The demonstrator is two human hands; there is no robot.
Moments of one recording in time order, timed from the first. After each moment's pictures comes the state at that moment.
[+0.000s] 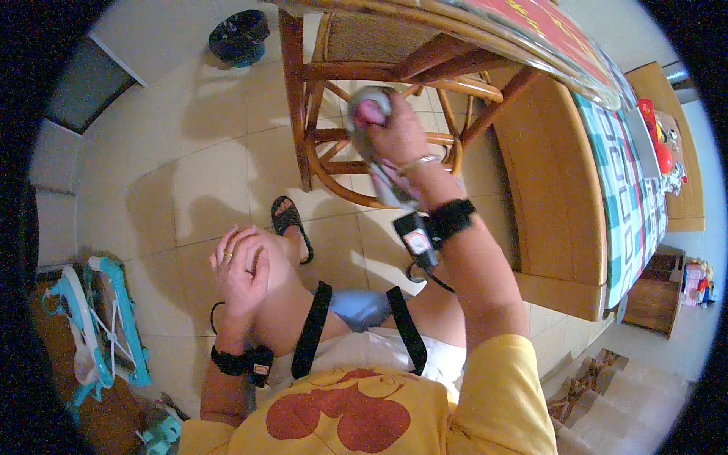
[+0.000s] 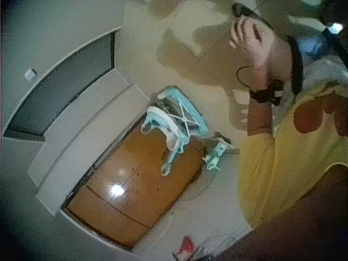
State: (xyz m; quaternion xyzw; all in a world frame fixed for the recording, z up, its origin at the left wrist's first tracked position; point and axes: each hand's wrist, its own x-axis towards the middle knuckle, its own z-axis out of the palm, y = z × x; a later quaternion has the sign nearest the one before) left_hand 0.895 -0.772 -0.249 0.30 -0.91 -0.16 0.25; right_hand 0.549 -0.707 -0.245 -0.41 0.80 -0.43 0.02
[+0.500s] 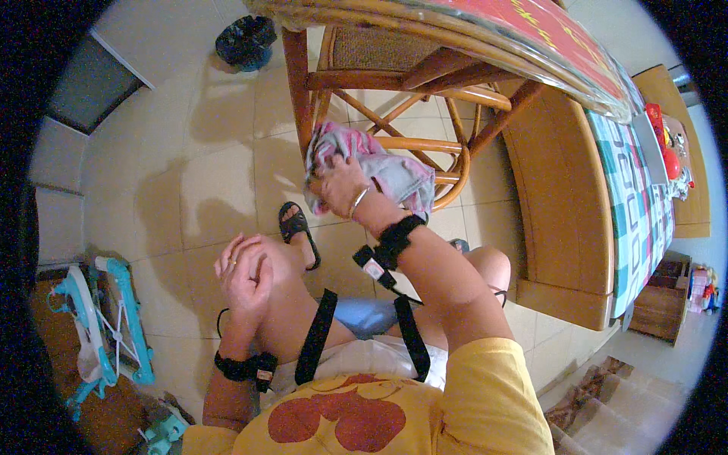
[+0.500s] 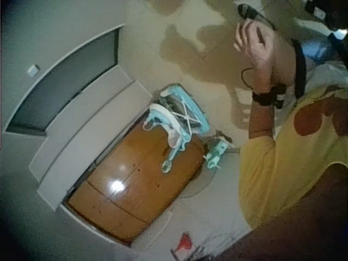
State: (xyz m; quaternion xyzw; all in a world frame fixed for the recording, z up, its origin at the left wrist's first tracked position) left_hand 0.893 -0.772 -0.245 0.32 -0.90 -0.17 0.25; right_hand 0.626 -0.741 -0.301 -0.69 0.72 0.05 0.05
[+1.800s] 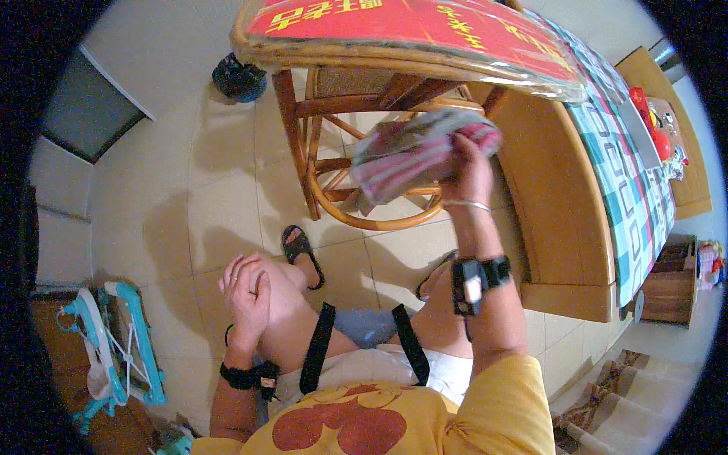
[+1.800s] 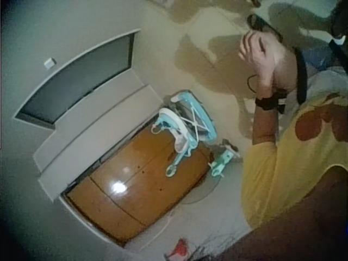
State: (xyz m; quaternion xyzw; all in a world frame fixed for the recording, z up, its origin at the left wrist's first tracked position) left_hand 0.903 -0.769 -0.246 0.33 -0.90 -0.17 0.24; right_hand 0.522 -0.618 -0.211 0.01 0.42 -0.88 0.23
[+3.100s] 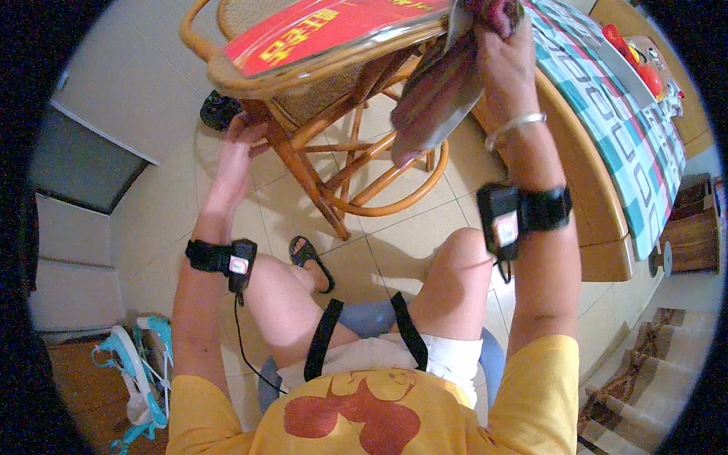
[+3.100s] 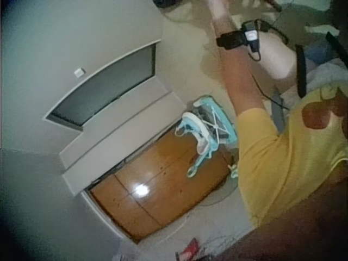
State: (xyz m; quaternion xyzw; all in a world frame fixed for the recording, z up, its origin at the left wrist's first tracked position) left_hand 0.669 -0.850 -0.144 0.19 -0.72 -0.64 0.22; right_hand 0.432 -0.542 -0.083 -0.36 0.57 -0.73 -0.12
